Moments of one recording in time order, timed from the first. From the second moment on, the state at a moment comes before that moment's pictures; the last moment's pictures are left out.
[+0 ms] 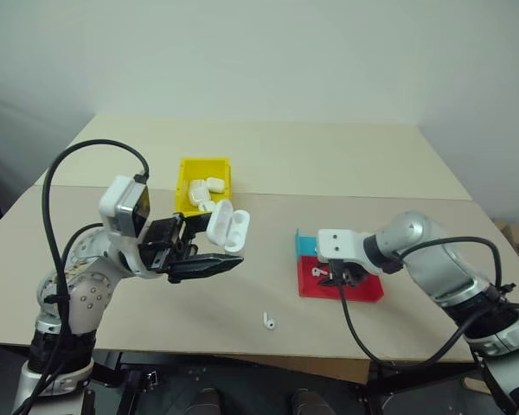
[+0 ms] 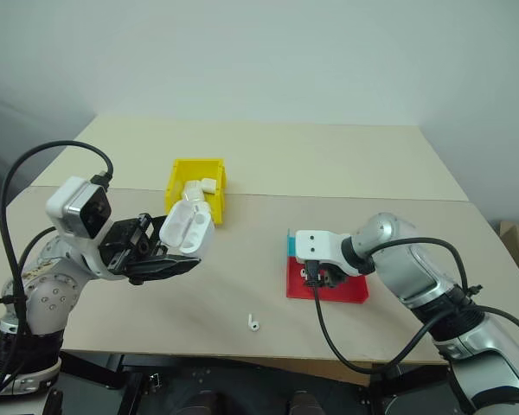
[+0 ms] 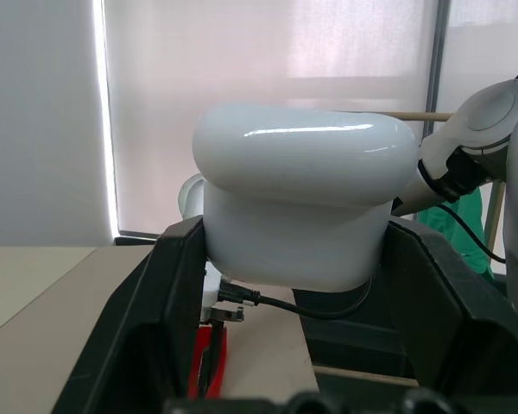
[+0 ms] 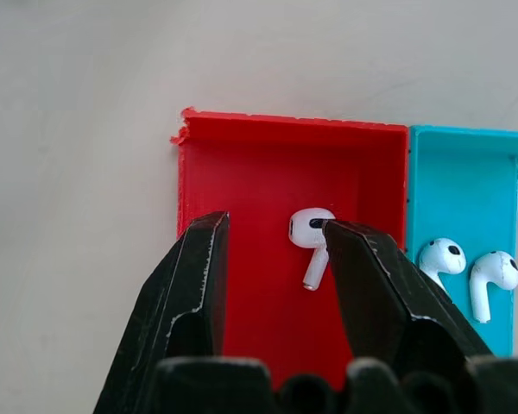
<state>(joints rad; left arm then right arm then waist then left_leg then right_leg) -0.43 0.61 0.15 -0.31 -0.98 0.51 -1.25 -0.73 -0.81 0.46 -0.14 -0.11 0.61 1.30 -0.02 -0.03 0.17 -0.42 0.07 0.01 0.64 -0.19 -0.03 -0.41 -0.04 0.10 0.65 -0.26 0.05</state>
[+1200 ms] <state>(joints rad) -0.38 0.64 0.17 -0.44 -1.06 0.55 -1.14 -0.79 -0.73 0.54 -0.04 -0.19 0.73 1.23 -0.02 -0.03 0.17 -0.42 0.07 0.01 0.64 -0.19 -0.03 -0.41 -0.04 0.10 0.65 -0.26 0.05</state>
